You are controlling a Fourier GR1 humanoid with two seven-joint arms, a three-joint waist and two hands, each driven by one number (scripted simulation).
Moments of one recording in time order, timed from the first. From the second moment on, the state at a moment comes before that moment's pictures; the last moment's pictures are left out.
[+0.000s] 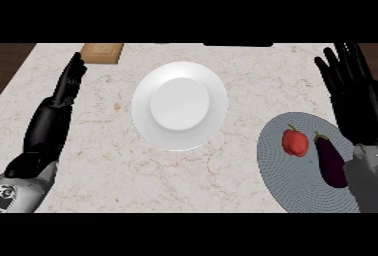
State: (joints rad) left arm -0.28 0.54 -0.30 -1.65 0.10 0.36 -0.12; right arm -0.32 -0.37 0.02 -1.69 -0.47 -0.21 0.14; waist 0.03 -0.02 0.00
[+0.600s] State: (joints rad) left arm -0.03 0.37 -0.31 -1.48 0.33 0.33 0.09; right arm -0.15 -0.62 -0.24 -1.56 -0.16 -0.42 0.04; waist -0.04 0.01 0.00
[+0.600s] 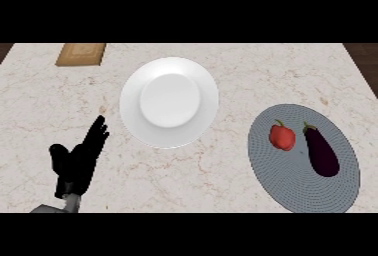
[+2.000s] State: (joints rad) left arm -0.05 0.31 -0.28 -1.45 0.34 0.23 0.15; right arm 0.06 -0.81 0.02 -1.94 0.17 -0.18 0.65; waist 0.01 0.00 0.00
